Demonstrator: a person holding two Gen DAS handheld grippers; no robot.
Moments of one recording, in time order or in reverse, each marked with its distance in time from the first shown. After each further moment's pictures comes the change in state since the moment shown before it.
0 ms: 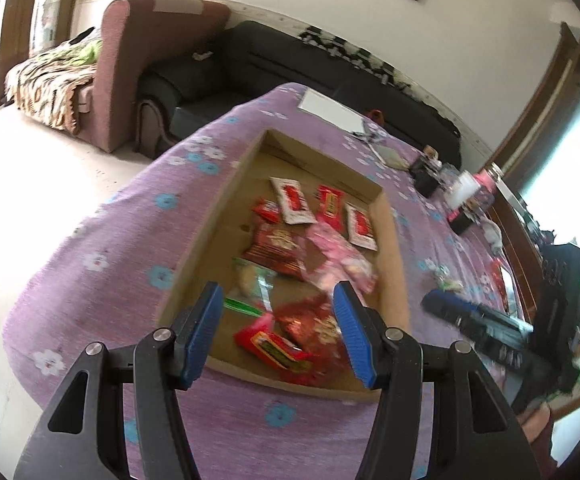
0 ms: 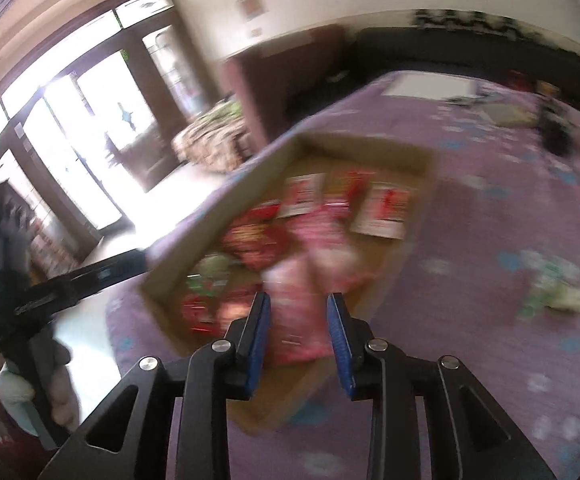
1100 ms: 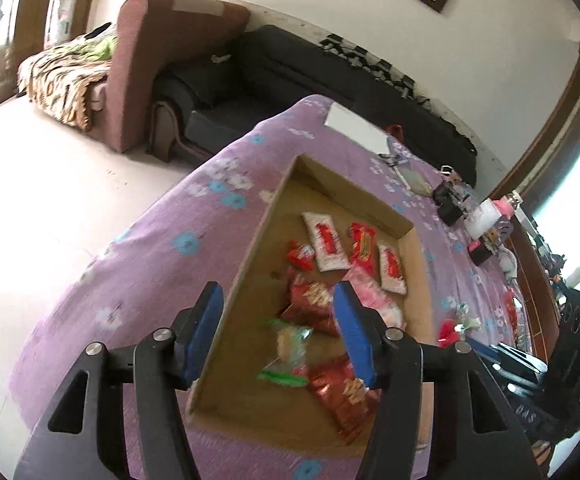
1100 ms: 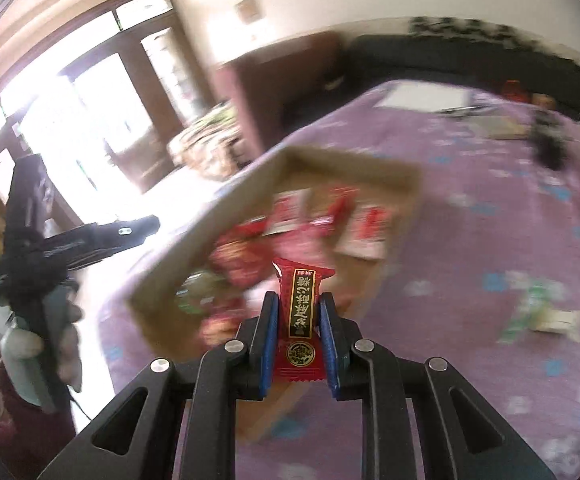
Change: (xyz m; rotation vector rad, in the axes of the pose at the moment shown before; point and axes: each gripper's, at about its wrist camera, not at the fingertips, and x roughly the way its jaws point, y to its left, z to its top) left arm 0.023 0.037 0.037 -0.069 -0.014 0.048; right arm 0.011 0.016 0.015 -0.062 0.009 0.042
